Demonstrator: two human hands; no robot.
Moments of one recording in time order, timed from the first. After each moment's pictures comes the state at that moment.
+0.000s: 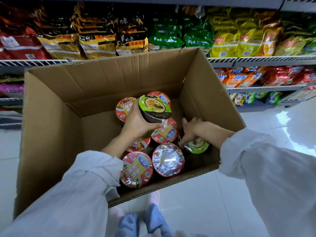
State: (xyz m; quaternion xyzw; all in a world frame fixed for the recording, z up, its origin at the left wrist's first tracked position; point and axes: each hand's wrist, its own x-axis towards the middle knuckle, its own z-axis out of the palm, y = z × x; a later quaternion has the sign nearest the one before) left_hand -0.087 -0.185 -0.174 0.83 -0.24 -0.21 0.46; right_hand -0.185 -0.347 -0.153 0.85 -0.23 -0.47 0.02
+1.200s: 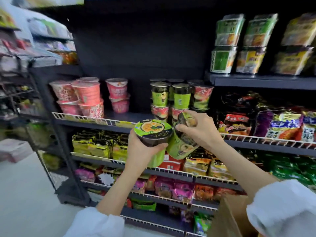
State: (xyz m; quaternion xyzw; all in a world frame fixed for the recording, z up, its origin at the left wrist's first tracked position) left_hand 0.209 0.212 0.075 0.78 -0.12 0.12 0.60; right_hand 0.164 0.033 0.137 0.92 -0.07 0.22 -0.31
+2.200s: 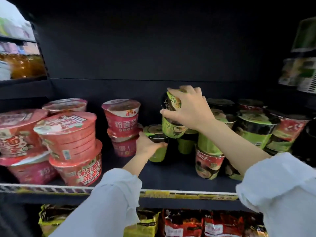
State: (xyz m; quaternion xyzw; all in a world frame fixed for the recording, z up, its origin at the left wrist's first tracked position) left_hand 0.703 0.218 0.061 0.83 -0.13 -0.02 0.54; right_hand 0.585 0.122 0.203 0.95 -0.10 0.30 -0.08
